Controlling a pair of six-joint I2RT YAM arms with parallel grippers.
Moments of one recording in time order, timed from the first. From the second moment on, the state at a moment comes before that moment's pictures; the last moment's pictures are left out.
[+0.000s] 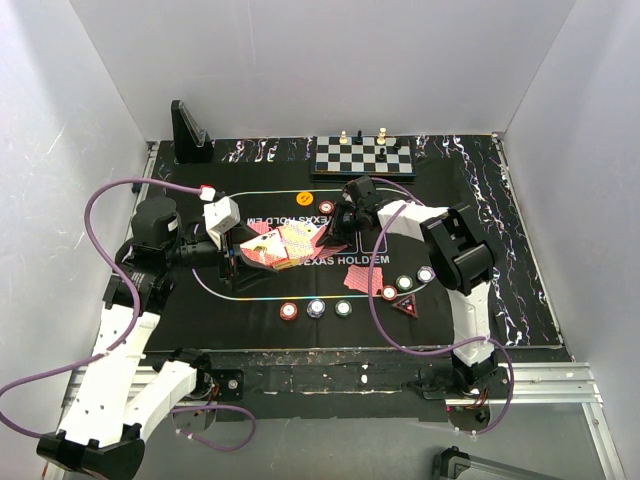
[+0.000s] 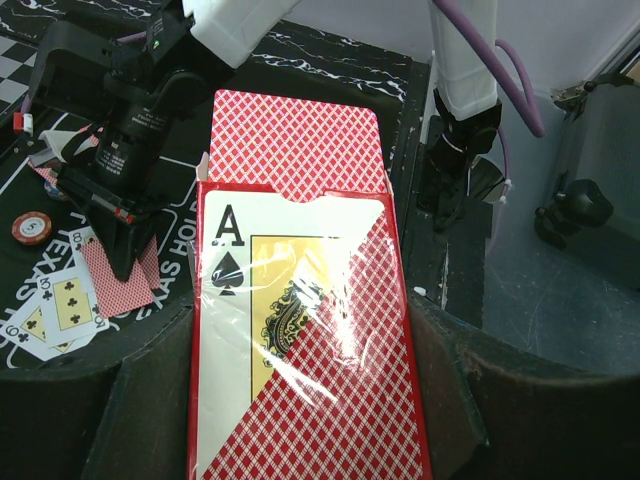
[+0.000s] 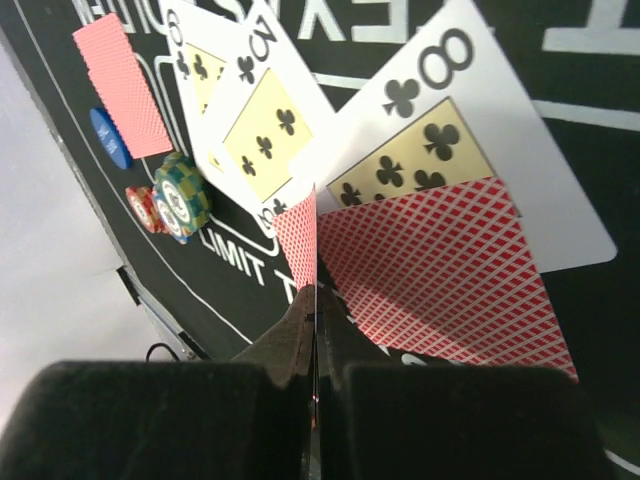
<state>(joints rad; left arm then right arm) -0.24 0.83 1.07 -0.61 1.07 0.20 0.56 2.08 1.35 -0.18 -0.51 0.89</state>
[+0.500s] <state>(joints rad) -0.24 0.82 1.06 -0.61 1.08 0.20 0.56 2.09 1.35 -0.22 -0.47 0.88</state>
